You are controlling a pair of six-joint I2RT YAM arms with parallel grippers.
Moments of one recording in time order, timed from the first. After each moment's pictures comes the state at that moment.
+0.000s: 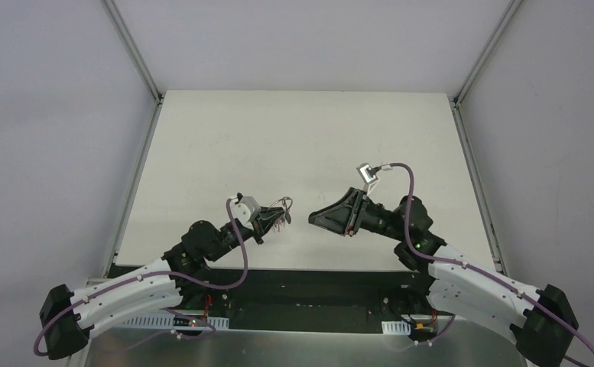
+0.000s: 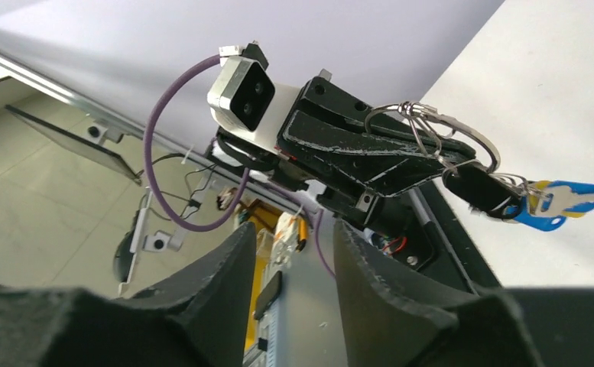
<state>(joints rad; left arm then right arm) -0.99 0.54 0.24 0.41 -0.09 0.00 0.85 0.83 0.41 0.64 -0.49 1.13</state>
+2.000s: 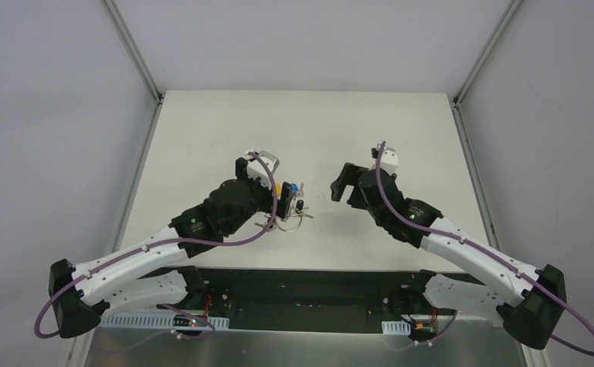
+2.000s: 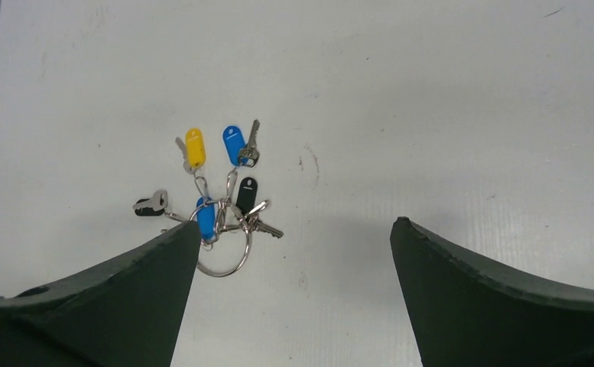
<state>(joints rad) -0.98 0.92 0.76 -0.10 -0.43 -0.11 0.85 1.00 0.80 -0.39 0.44 0.75</state>
